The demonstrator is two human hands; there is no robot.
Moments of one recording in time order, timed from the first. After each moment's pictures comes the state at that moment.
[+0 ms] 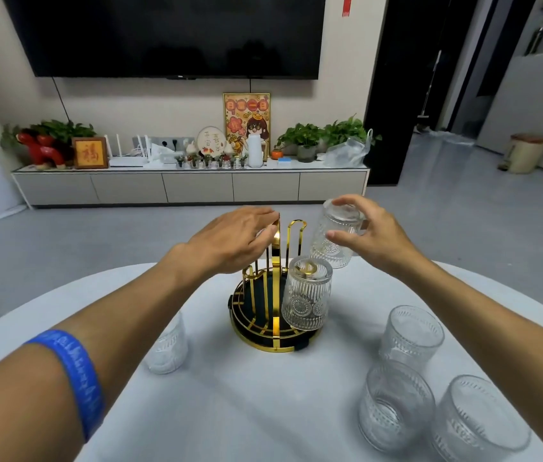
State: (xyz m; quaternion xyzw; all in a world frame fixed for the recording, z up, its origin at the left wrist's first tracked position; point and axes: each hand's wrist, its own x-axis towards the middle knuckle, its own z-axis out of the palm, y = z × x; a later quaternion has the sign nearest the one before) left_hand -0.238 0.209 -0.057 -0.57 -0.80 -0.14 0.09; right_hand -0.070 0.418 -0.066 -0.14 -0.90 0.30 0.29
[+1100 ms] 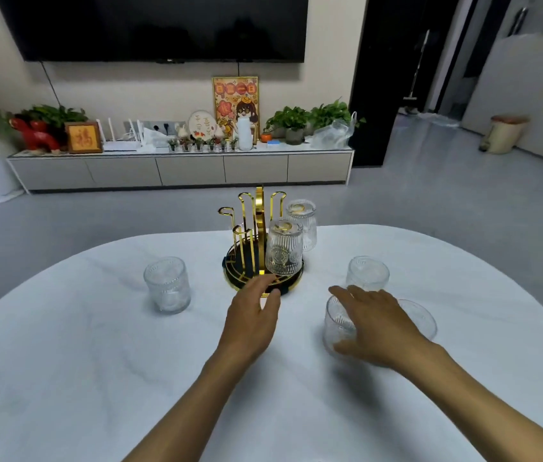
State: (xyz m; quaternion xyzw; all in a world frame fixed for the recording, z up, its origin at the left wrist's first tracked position) left_hand -0.038 0.141 -0.139 -0.32 -0.80 -0.50 -0.10; right_hand 0.100 0.305 -0.128 -0.21 -0.98 0.03 -0.04
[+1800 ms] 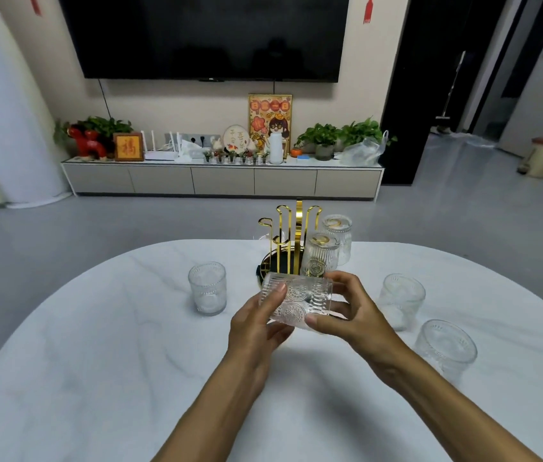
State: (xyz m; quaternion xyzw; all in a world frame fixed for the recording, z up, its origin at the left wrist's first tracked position) left_hand -0.040 0.092 -0.120 -0.03 -0.51 -0.81 -0.30; right_hand 0.057 0.234 -0.107 -0.13 -0.72 0.66 0.17
